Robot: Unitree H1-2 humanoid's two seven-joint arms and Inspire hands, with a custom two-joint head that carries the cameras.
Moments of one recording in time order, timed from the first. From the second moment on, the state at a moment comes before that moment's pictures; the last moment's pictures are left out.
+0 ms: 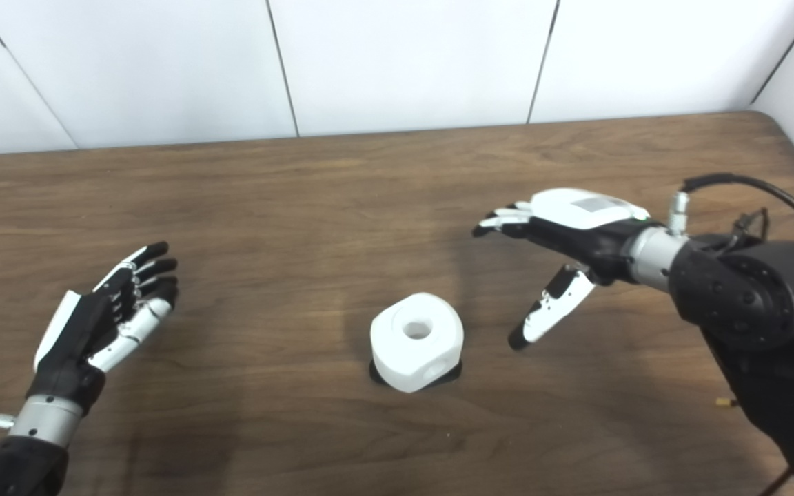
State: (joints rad) left arm 0.15 0.23 0.13 -0.45 0.10 0.28 -0.23; right arm -0.29 -0.63 0.08 -0.63 -0.67 0.46 1.06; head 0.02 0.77
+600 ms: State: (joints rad) left arm 0.19 0.15 0.22 -0.25 -0.18 0.04 -0.19; right arm 0.09 -0.20 -0.11 -0.45 -0.41 0.33 0.34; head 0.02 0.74
